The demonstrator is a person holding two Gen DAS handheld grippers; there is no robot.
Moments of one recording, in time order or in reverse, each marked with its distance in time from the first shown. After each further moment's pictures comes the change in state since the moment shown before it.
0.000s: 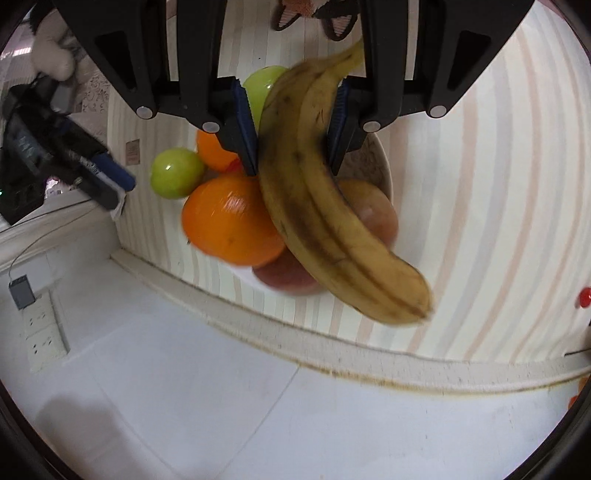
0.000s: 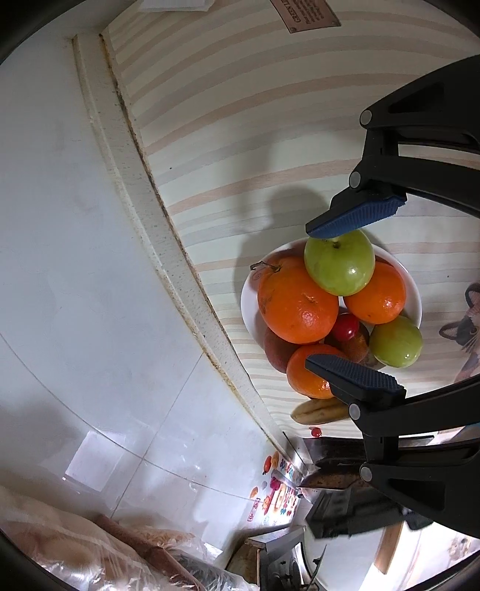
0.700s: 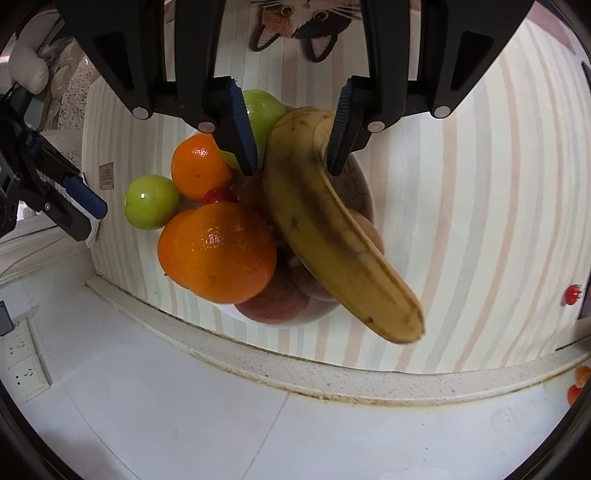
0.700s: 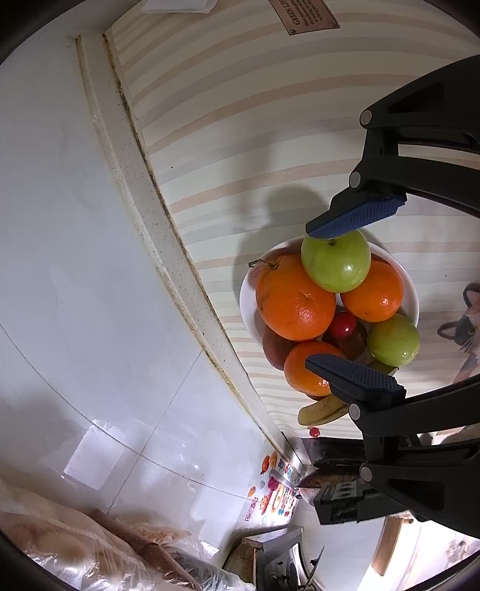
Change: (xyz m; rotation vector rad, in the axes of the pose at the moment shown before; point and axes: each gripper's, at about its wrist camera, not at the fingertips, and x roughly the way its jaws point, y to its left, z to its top) left arm -0.007 -0.011 -0.001 0.031 0.079 0.123; right arm -0.002 0.003 -0.001 -0.017 0.000 -0.011
